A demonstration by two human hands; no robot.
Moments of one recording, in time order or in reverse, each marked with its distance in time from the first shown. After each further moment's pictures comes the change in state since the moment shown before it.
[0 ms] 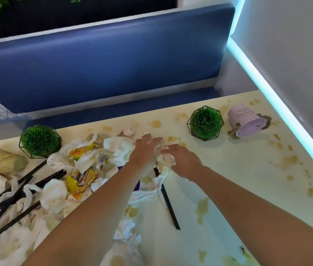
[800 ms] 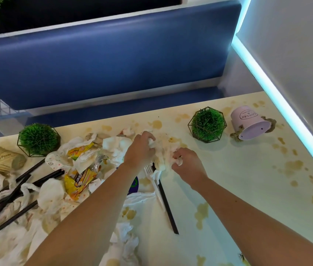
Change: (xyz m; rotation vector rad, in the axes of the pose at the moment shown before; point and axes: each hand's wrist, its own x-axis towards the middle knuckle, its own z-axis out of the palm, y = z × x) left_hand 0.007 -0.002 -0.011 -0.319 0.137 -0.099; right_hand -0.006 0.012 0.020 0.533 0.268 0.197
